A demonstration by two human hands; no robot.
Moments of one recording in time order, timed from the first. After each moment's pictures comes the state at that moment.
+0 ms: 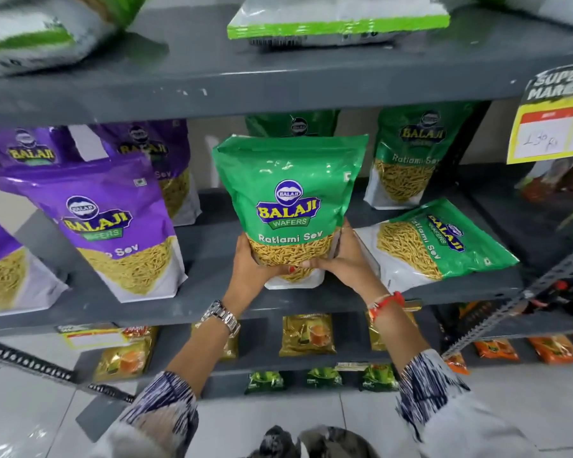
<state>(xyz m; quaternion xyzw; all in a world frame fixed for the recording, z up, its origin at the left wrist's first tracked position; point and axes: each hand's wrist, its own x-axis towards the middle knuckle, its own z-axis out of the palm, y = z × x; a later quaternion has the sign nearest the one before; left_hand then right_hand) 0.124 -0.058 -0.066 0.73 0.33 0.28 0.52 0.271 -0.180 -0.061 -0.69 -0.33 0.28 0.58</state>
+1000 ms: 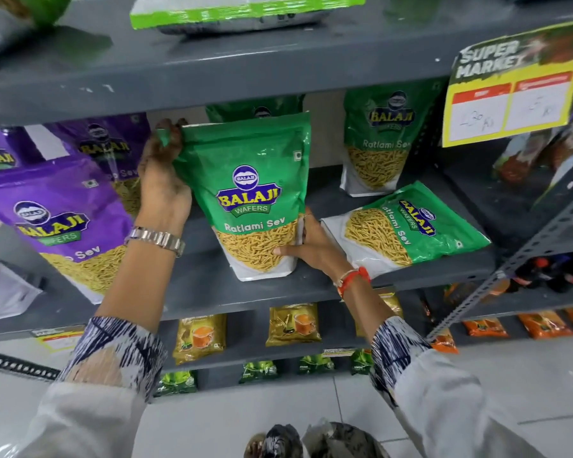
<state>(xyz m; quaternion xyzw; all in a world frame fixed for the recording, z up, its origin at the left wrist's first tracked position) 0.162 0.002 0.059 0.39 0.17 0.52 0.74 0.290 -0.174 -0.056 -0.71 -0.35 0.33 0.52</state>
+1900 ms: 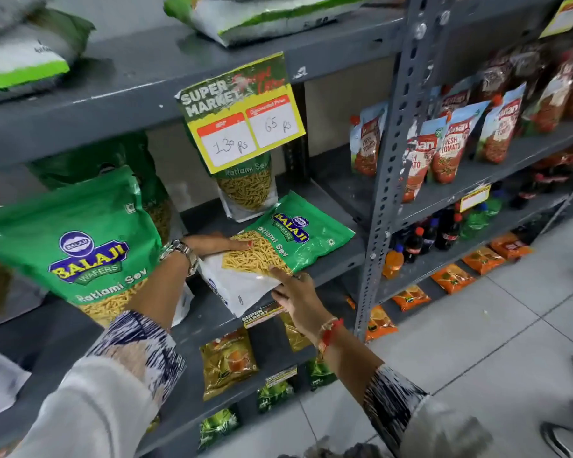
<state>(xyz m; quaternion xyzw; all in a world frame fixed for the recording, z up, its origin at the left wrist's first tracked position) 0.342 -0.110 -0.025 0.87 0.21 -0.26 0.36 0.334 -0.315 -0.094 -0.49 0.11 0.35 0.79</state>
